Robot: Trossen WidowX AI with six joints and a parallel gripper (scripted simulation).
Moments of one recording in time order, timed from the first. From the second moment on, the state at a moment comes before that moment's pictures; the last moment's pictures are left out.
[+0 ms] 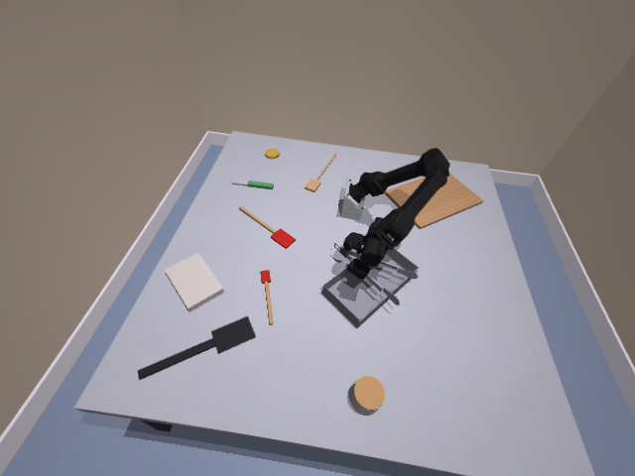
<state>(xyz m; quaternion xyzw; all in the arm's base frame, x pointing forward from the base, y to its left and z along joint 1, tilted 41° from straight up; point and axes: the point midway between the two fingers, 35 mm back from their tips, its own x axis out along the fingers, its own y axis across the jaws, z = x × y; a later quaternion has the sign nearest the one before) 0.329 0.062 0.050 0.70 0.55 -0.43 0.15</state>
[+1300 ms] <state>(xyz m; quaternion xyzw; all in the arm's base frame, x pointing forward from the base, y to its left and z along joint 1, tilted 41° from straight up) 0.326 0.078 0.033 0.70 0.55 -0.43 0.14</state>
